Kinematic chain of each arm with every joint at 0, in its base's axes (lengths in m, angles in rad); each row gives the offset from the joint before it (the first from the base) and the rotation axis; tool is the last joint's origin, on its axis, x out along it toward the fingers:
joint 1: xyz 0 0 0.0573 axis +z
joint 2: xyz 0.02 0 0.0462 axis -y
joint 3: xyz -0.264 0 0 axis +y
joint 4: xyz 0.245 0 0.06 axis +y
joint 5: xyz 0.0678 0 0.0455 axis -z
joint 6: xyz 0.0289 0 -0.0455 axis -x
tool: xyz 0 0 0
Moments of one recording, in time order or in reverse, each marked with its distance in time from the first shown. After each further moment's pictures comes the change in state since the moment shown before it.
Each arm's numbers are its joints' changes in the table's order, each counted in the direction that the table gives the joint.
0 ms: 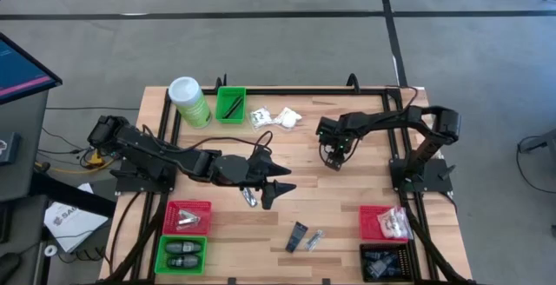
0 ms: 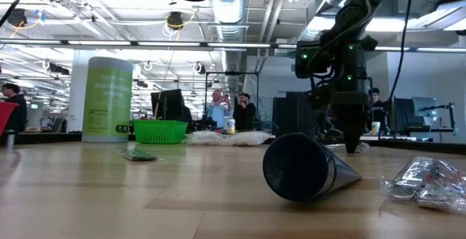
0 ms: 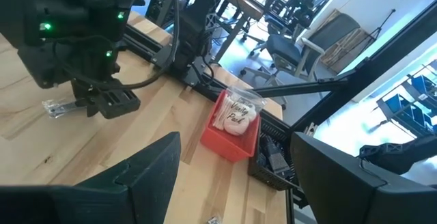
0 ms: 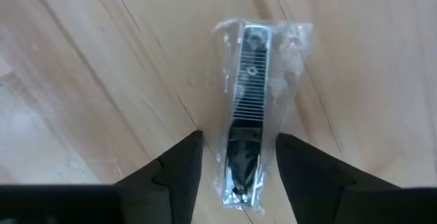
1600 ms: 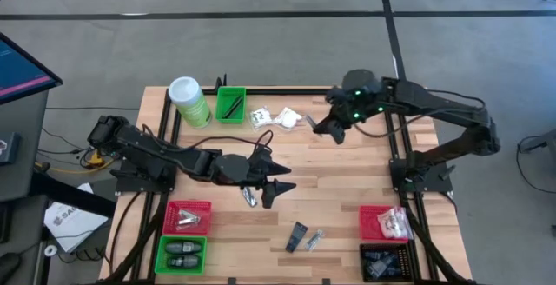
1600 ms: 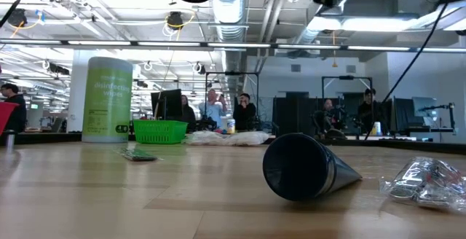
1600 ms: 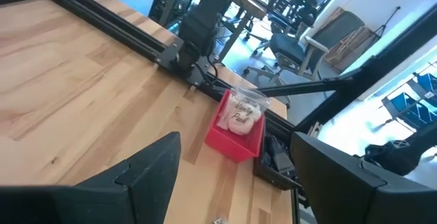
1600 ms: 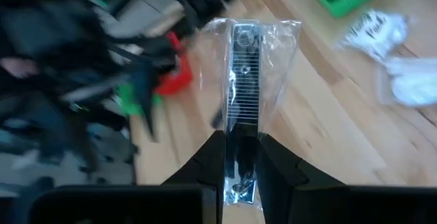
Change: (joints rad) left arm 0.017 0.000 0.000 0.008 0.000 -0.010; right arm 0.076 0.407 -0.580 0.116 -0.248 -0.333
